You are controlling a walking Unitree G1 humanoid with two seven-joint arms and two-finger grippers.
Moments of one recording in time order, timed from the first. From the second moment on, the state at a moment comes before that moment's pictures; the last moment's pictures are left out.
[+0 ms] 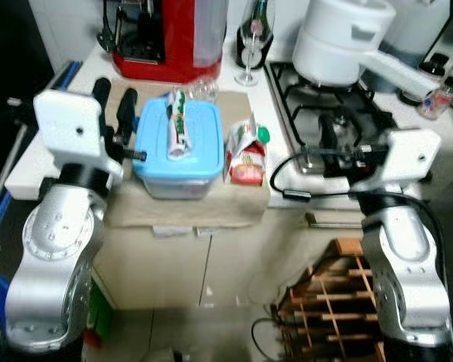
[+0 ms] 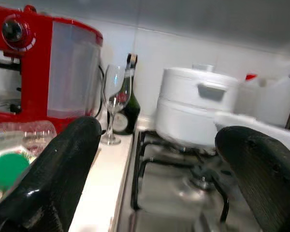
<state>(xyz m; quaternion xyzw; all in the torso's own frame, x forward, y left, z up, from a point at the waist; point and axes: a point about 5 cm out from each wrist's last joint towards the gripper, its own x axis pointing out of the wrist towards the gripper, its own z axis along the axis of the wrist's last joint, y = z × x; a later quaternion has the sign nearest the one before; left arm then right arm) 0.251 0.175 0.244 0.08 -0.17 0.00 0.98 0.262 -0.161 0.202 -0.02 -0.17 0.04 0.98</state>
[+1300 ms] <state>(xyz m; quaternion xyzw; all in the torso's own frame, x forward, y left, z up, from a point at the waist) 0.367 0.134 0.289 -0.04 -0.01 -0.06 1.00 0.292 -0.137 0.206 -0.02 -0.19 0.09 0.98</state>
